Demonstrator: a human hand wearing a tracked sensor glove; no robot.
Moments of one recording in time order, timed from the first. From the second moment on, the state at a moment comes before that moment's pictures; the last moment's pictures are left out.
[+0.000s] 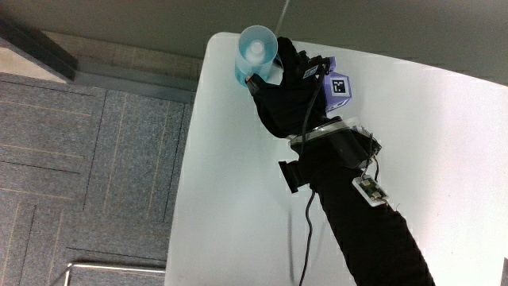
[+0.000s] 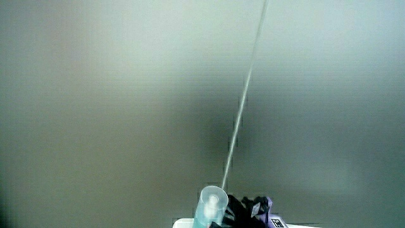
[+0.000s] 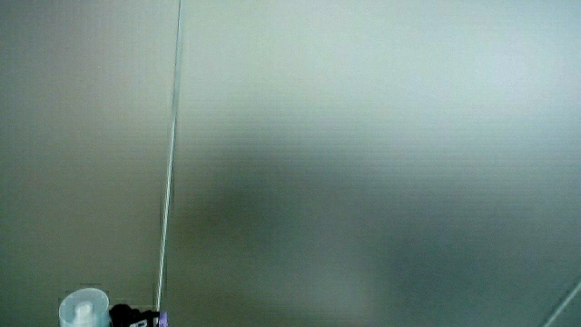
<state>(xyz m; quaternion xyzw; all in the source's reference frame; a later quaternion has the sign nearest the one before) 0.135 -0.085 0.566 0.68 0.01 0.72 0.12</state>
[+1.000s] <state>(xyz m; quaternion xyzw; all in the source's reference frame) 0.142 -0.081 0.554 0.82 0.03 0.55 0.18</state>
